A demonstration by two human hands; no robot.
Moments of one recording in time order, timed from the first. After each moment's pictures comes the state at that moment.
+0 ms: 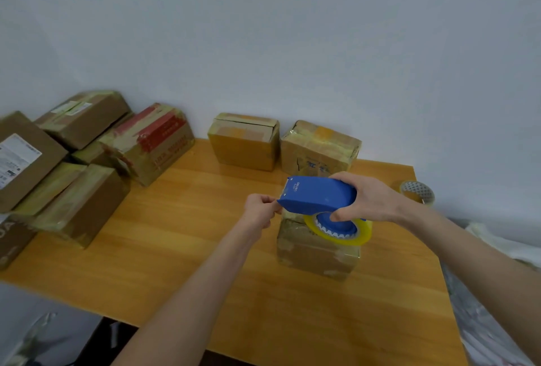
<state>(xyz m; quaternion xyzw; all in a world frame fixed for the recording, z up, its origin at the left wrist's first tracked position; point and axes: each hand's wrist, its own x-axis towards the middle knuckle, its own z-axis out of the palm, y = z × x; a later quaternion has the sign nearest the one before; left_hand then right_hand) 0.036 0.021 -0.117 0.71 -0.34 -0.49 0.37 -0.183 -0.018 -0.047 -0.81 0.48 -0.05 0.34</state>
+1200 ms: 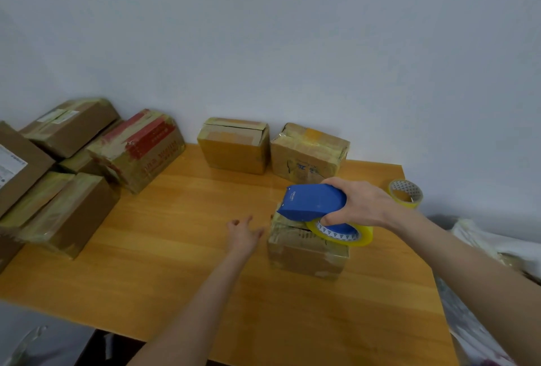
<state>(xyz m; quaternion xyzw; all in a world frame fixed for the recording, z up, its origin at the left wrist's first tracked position) 0.051 0.031 -0.194 0.81 -0.41 -0.35 0.24 -0.188 -0.017 -0.053 -0.83 0.50 0.00 0.24</state>
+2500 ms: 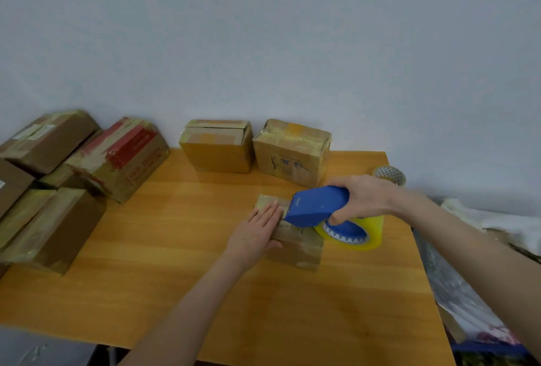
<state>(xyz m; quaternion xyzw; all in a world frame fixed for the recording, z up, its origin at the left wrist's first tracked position) 0.019 0.043 -0.163 0.56 -0.82 -0.05 -0.07 -0.227 -0.017 -0.045 -0.81 0.51 0.09 0.27</state>
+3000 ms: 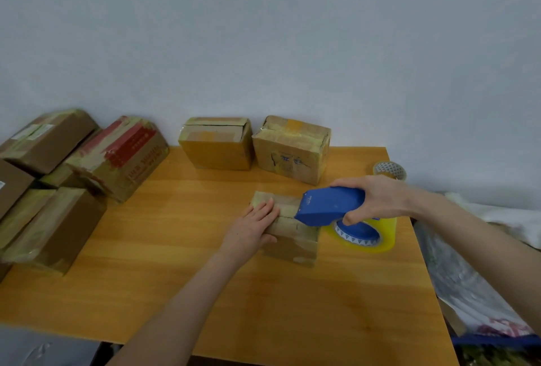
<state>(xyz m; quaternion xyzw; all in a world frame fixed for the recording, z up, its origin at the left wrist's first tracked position) 0.036 0.038 -0.165 0.56 -0.83 -0.09 0.00 -0.247 -0.008 -0.041 -0.80 0.51 0.07 0.29</state>
